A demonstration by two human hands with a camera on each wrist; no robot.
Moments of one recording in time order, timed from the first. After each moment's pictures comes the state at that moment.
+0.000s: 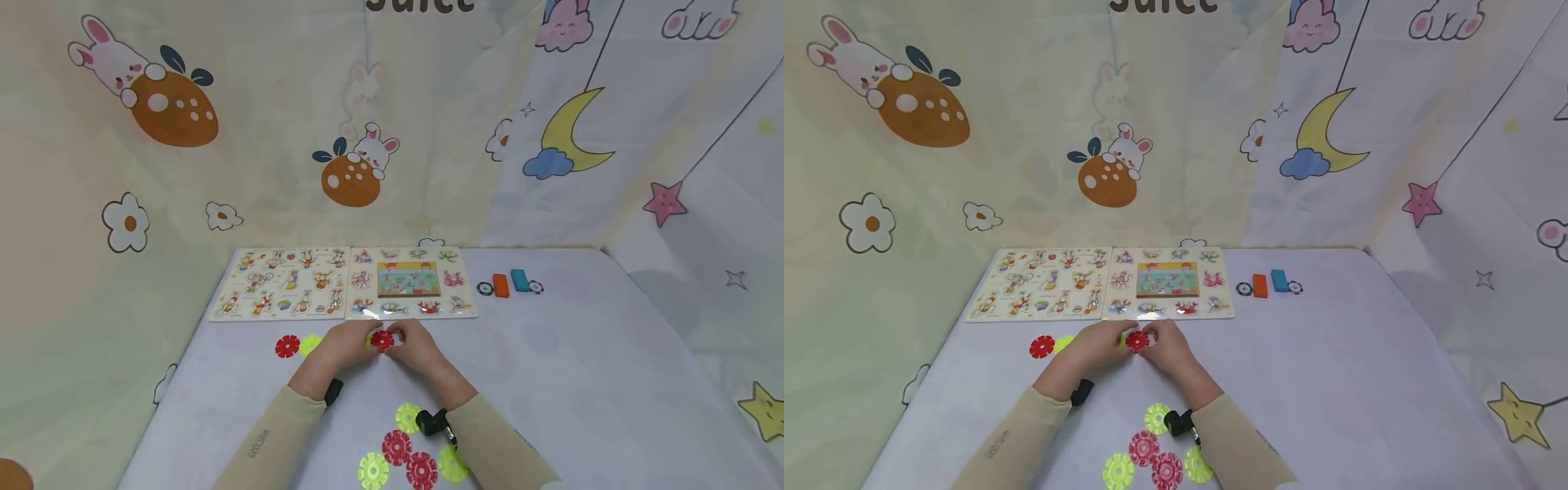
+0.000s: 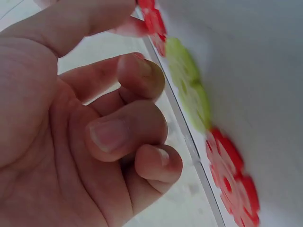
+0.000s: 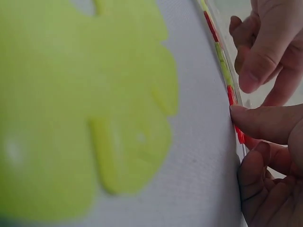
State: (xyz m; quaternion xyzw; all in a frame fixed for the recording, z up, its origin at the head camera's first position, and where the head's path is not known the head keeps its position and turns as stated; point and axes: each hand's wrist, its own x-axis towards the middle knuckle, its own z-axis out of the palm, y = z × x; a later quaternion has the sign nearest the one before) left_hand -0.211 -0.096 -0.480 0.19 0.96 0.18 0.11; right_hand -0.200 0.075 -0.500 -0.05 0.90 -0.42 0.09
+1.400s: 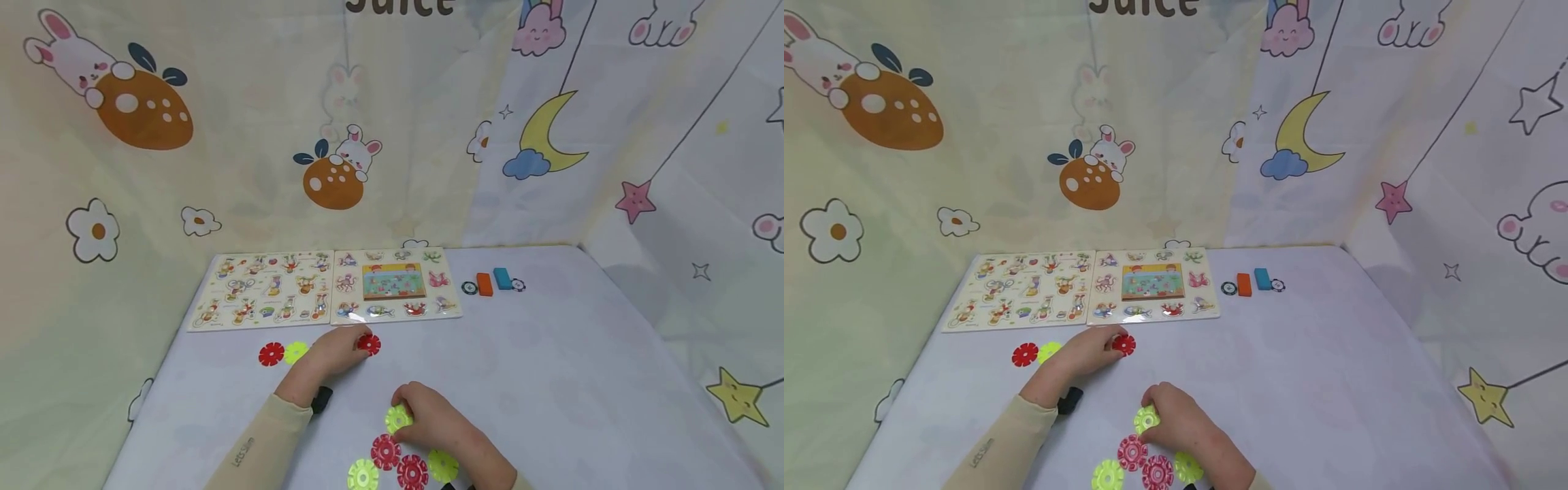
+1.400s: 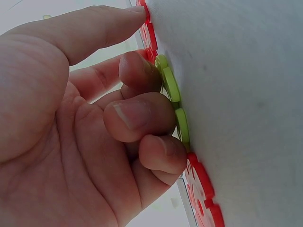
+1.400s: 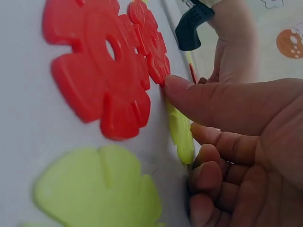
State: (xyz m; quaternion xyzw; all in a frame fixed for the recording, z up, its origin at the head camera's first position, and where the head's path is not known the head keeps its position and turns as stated) left_hand -0.212 -0.097 -0.487 0.20 0.94 0.23 0.13; right_hand -0.097 0.111 -0.479 -0.10 0.91 -0.33 0.24
